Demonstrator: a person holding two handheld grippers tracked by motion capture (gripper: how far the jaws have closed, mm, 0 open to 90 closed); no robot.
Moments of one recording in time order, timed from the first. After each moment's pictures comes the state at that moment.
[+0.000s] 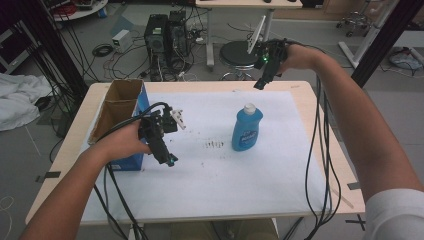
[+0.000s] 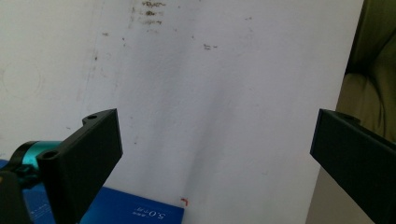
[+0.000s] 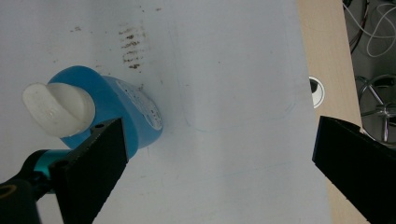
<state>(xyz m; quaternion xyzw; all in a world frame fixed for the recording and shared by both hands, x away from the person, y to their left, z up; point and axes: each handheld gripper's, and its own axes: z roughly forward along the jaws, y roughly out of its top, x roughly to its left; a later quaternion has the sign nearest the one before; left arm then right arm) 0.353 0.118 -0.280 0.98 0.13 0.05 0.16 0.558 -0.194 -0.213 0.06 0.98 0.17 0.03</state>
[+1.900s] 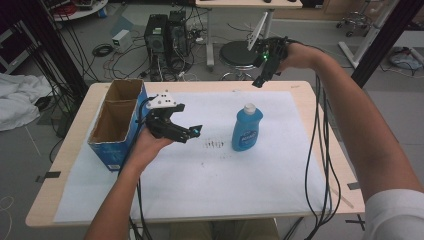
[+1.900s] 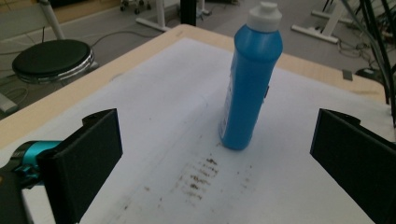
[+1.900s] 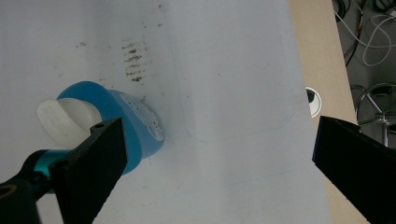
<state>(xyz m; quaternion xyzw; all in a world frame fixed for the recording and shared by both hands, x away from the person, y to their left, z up) 0.373 0.124 -0.316 0.79 0.26 0.15 0.54 0.558 -0.194 -0.207 0.06 0.98 0.19 0.04</state>
